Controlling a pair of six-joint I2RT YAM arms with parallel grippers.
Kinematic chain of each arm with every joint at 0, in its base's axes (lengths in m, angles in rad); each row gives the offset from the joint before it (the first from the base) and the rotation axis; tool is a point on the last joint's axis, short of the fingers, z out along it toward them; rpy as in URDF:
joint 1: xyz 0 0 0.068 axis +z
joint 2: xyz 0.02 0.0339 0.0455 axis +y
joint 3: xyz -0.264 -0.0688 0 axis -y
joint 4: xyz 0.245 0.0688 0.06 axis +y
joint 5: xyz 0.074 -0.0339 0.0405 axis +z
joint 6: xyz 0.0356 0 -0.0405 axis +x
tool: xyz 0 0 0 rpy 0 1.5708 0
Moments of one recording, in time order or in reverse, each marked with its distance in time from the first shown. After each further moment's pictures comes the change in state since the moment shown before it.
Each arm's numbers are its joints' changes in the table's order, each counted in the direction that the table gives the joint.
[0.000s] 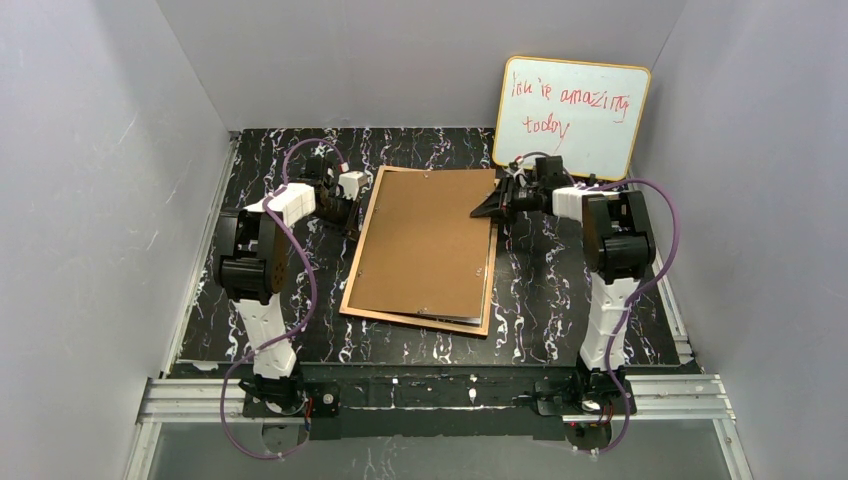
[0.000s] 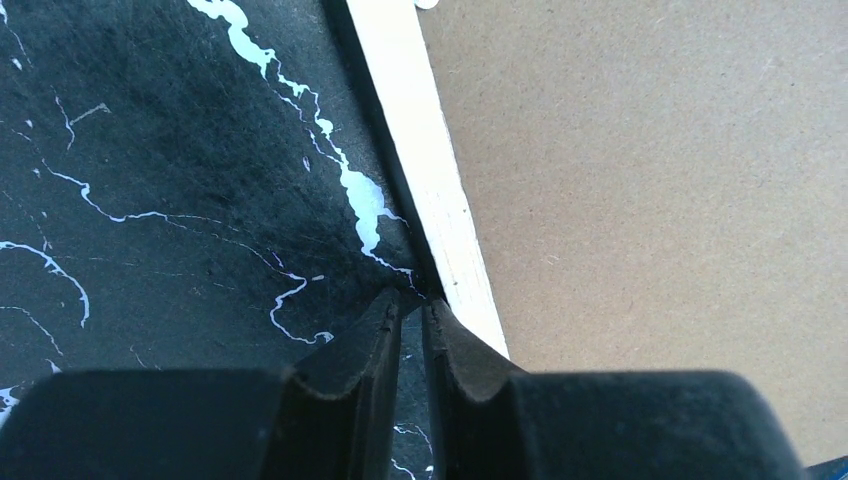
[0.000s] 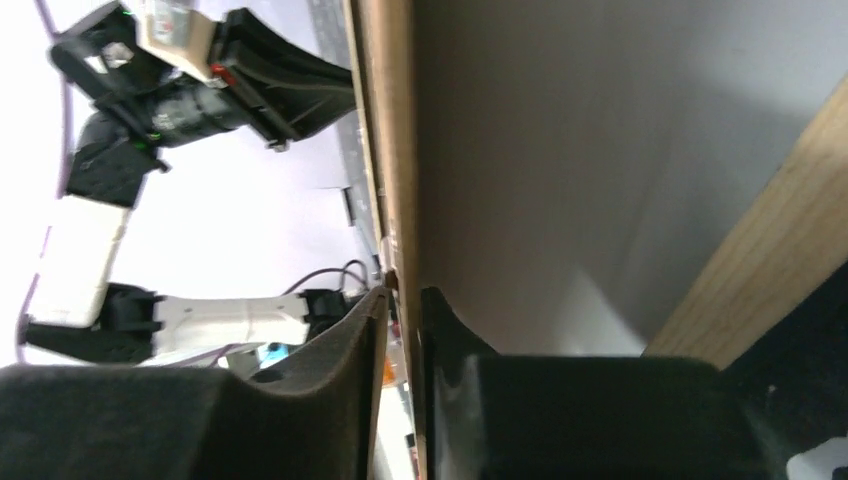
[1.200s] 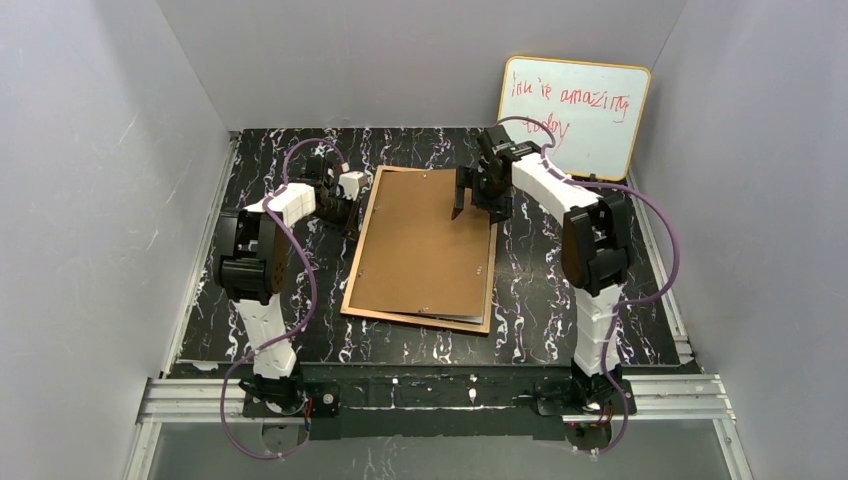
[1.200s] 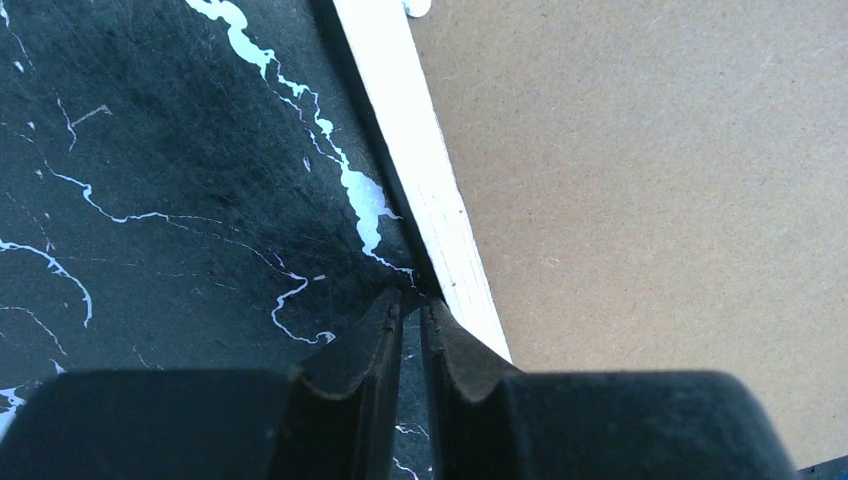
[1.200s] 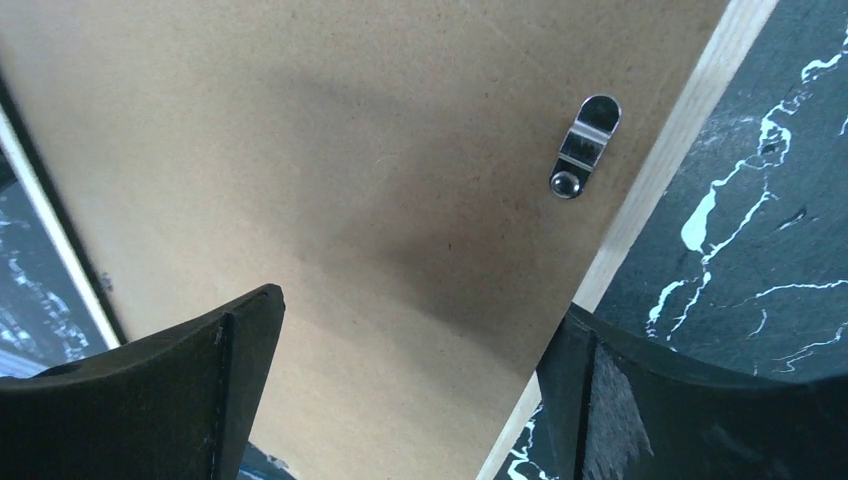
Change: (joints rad) left arm -0.002 -0.002 0.000 0.003 0.007 0.010; right arm 0.285 -0.068 0.420 0.829 -0.893 -0.306
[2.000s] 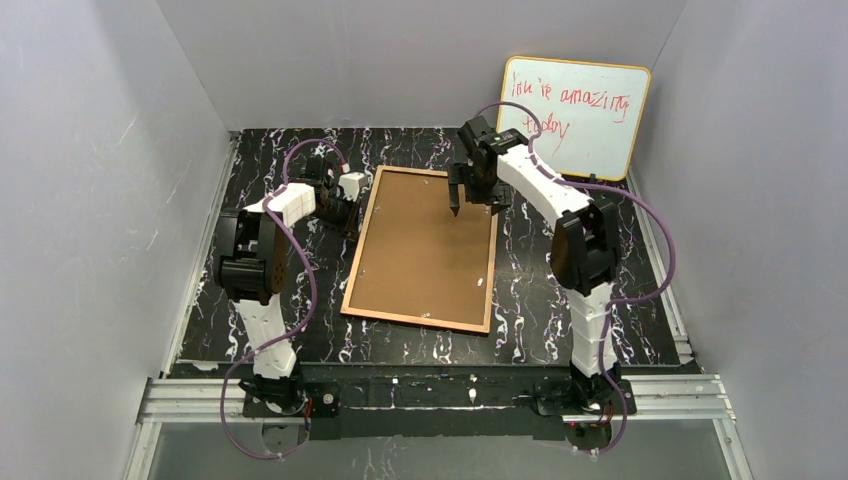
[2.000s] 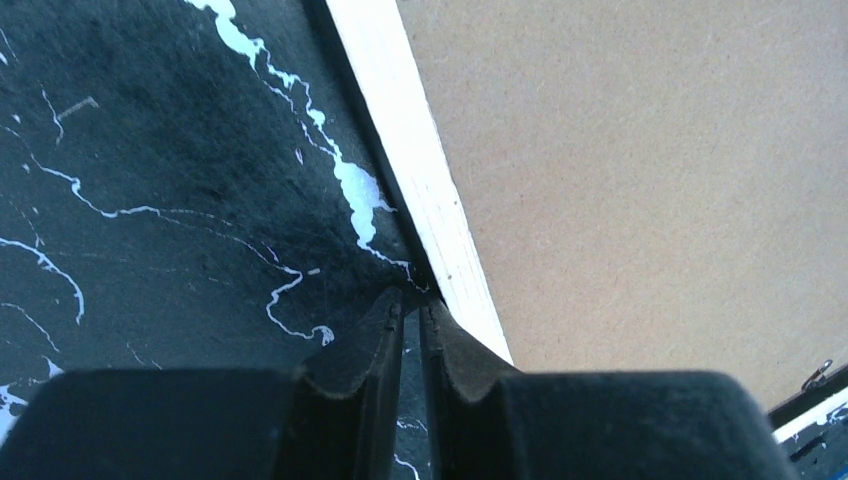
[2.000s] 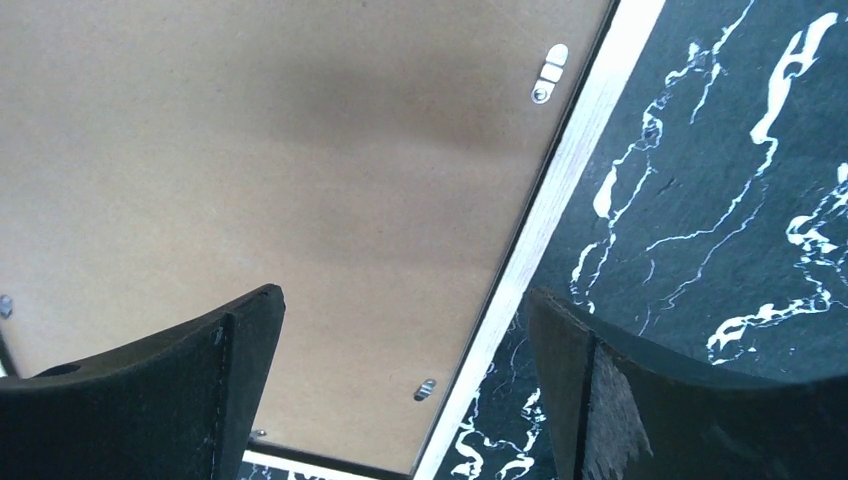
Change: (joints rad) left arm 0.000 -0.002 0.000 0.009 -0.002 0.016; right arm 0.085 0.083 0.259 0.249 -0.272 -0.079
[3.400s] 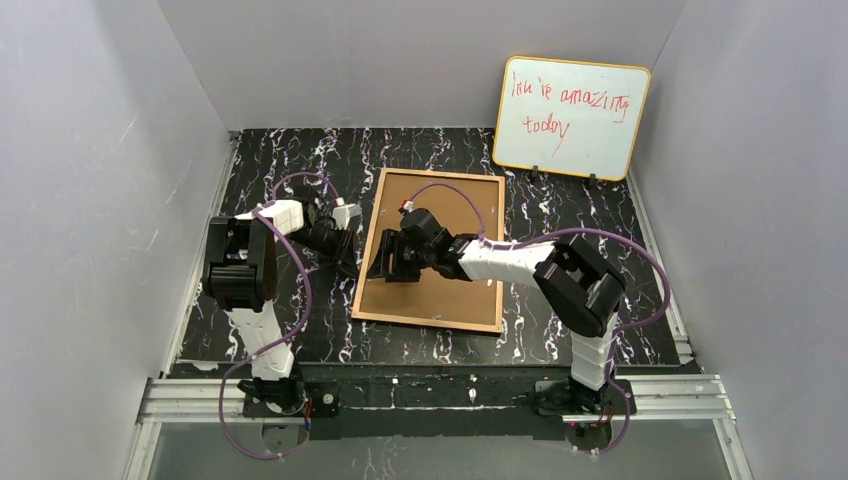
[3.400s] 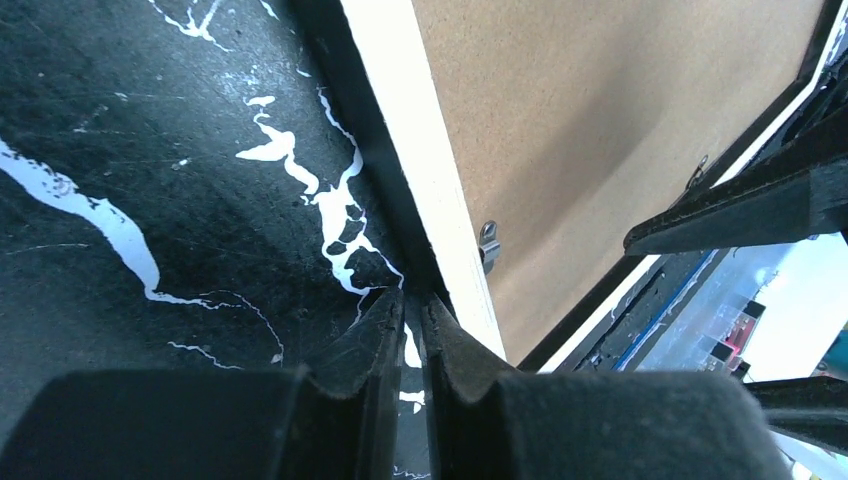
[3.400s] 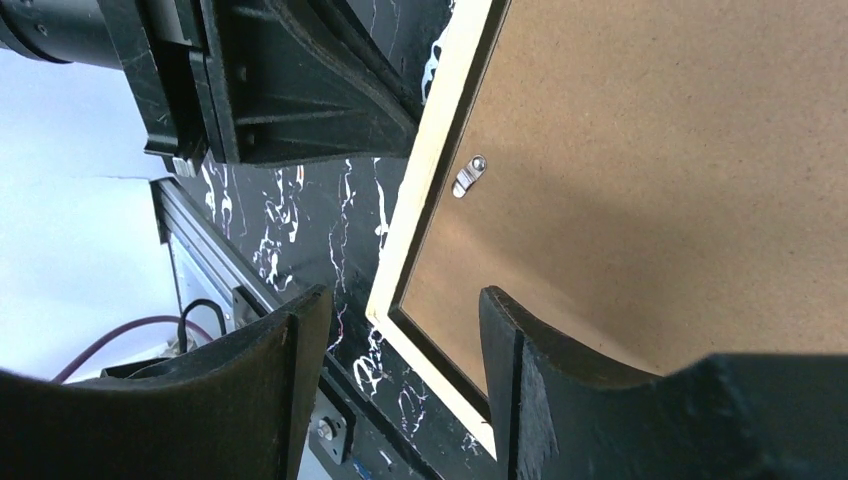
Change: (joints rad) left arm 0.072 -0.072 -0.193 0.195 -0.278 0.076; right arm 0.441 -0.246 -0.797 -1.104 0.273 0.548
